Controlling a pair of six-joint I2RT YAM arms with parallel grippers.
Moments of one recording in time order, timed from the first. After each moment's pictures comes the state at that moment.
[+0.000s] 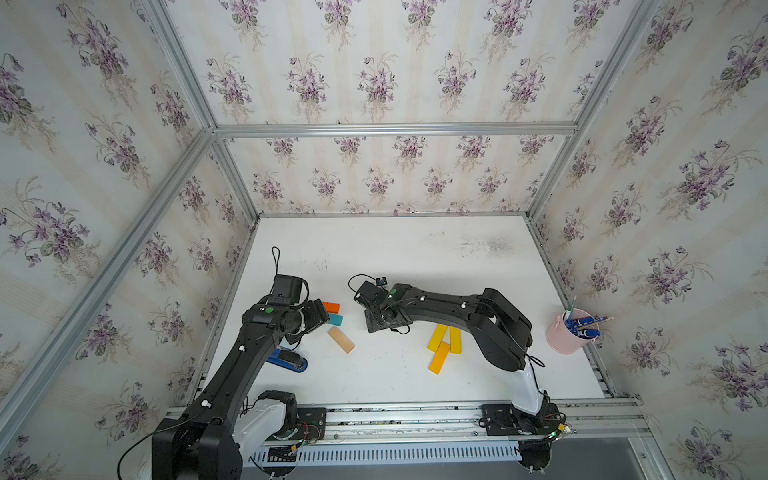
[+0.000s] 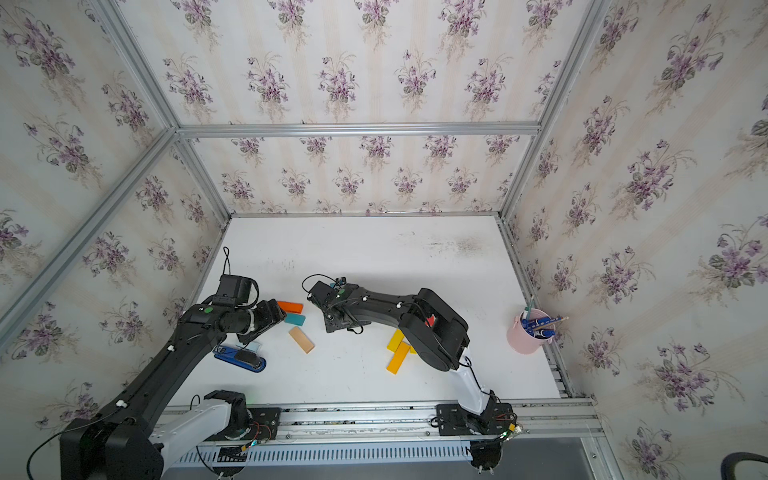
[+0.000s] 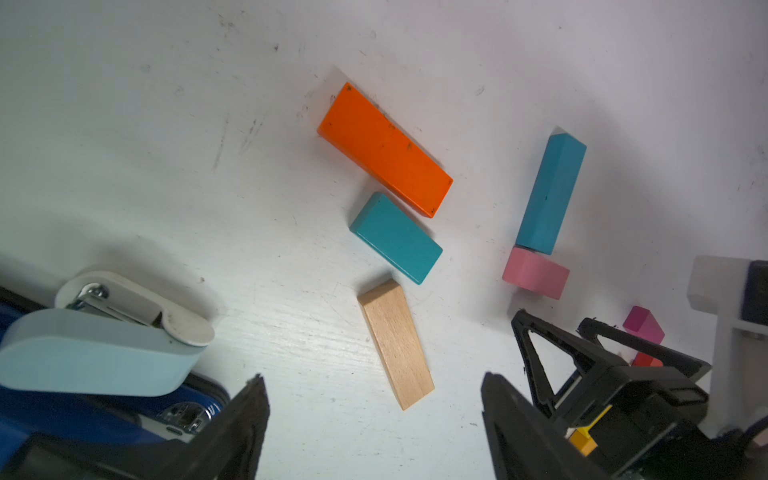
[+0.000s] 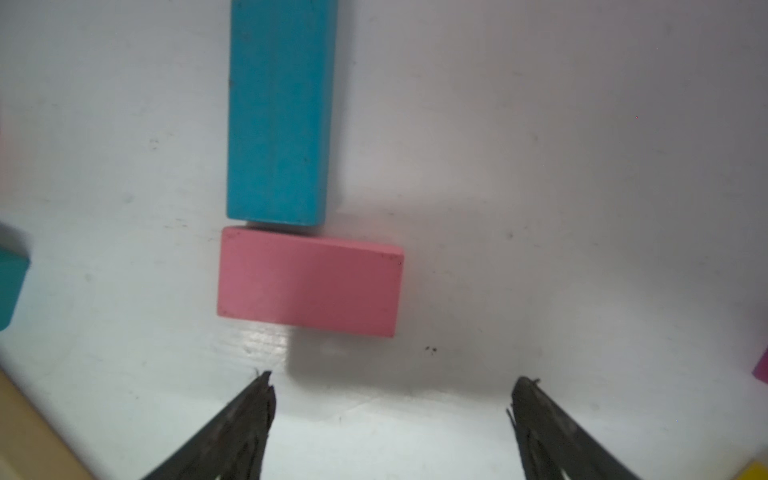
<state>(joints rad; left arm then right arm) -0.08 1.05 0.74 -0.82 0.16 -0.65 1.03 2.08 1.50 -0.75 0.25 0.76</state>
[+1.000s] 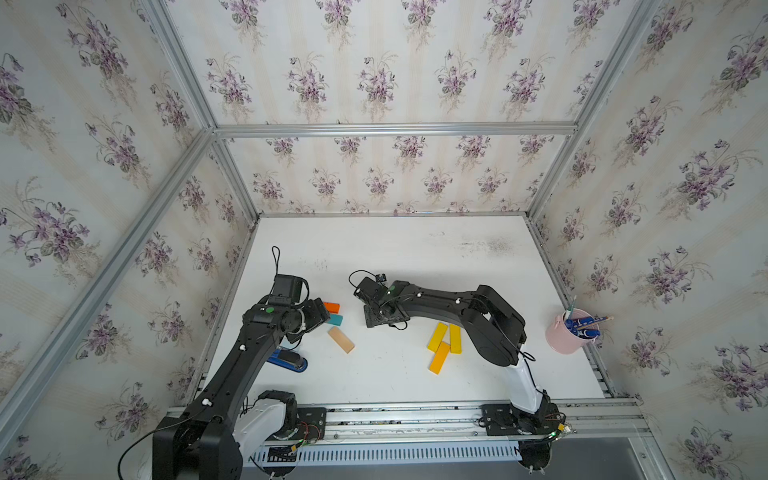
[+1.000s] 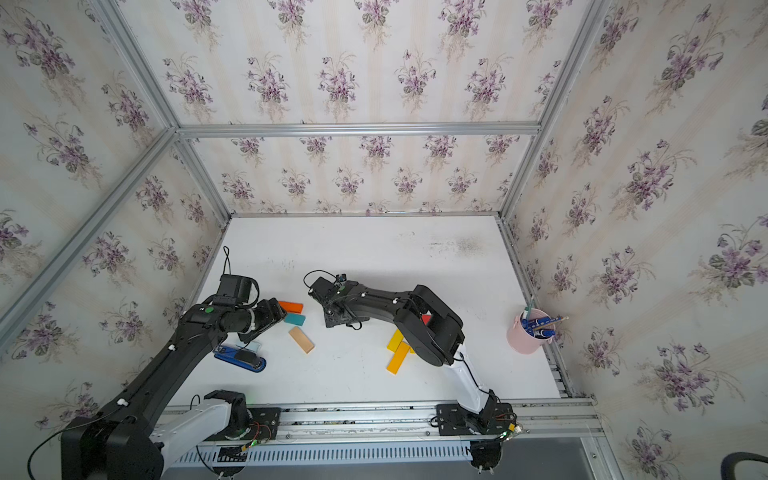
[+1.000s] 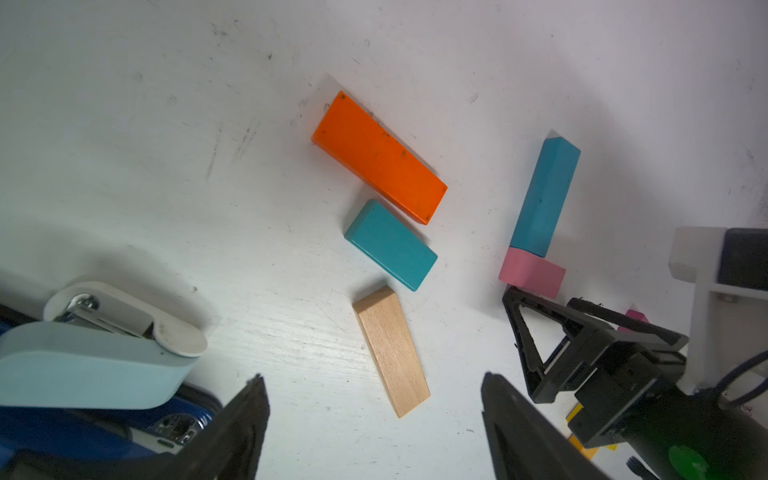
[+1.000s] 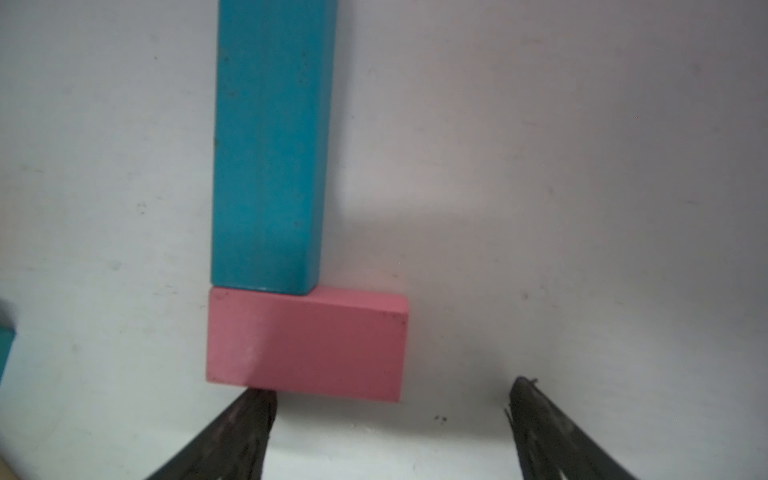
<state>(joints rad) -0.08 1.05 0.73 -0.80 0.16 -0.66 1.00 2.13 1.54 -0.71 0.25 0.75</state>
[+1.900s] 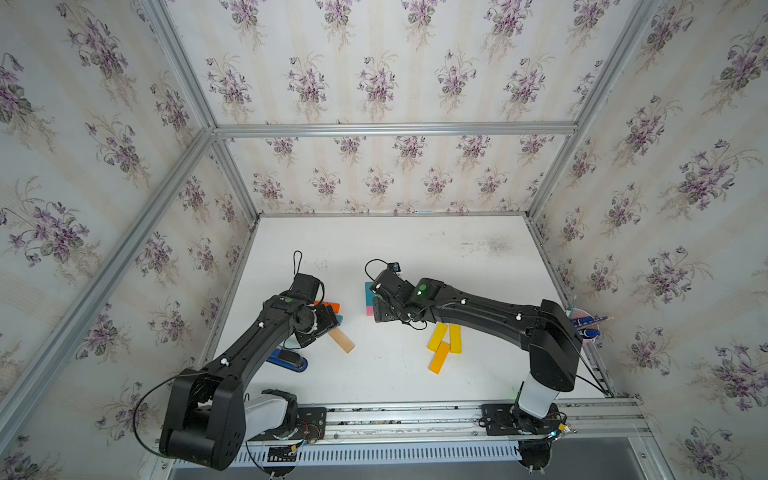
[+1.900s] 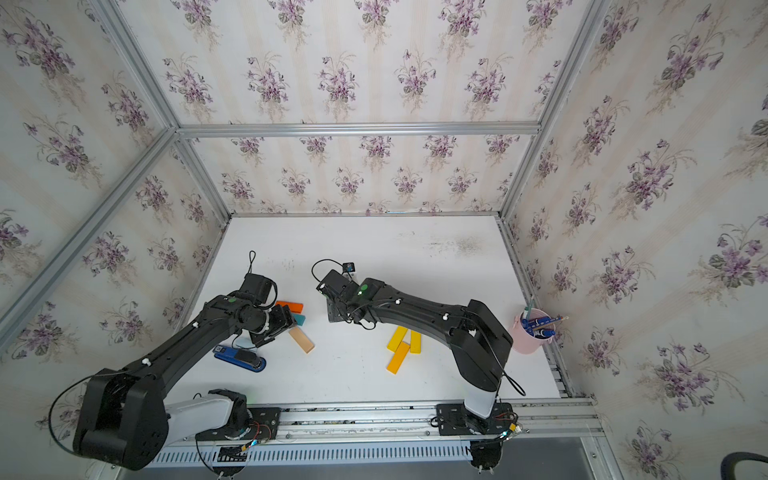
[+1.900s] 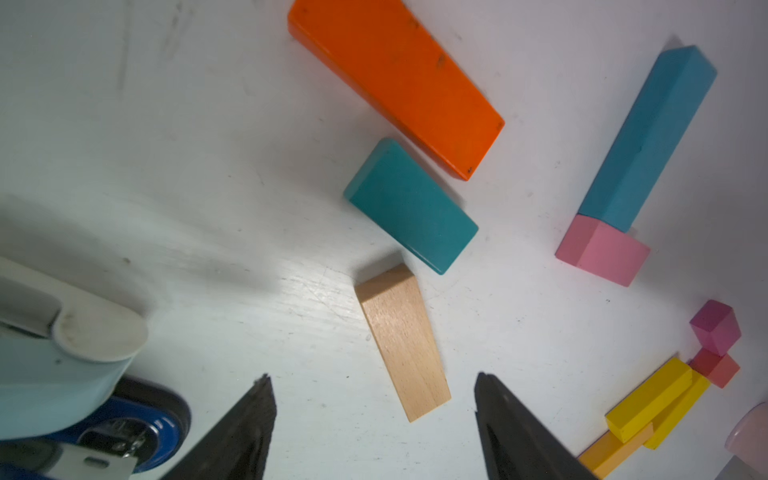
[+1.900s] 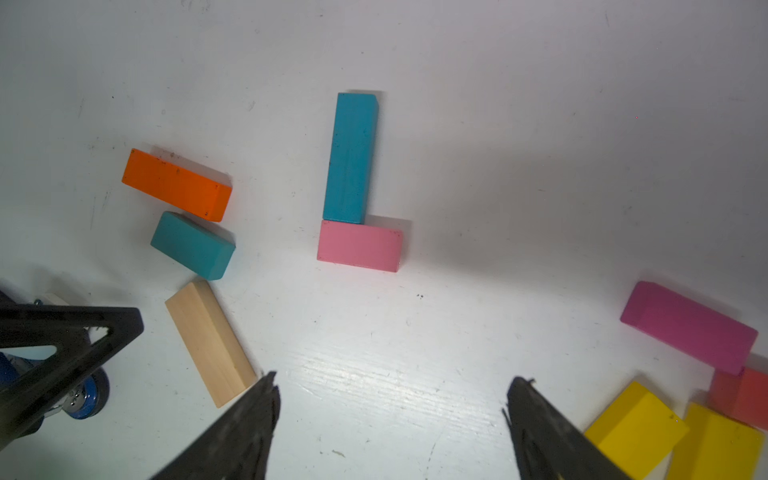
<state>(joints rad) -0.21 1.27 0.73 -0.79 0.16 -0.73 1.04 1.76 1.37 -0.73 0.25 0.78</state>
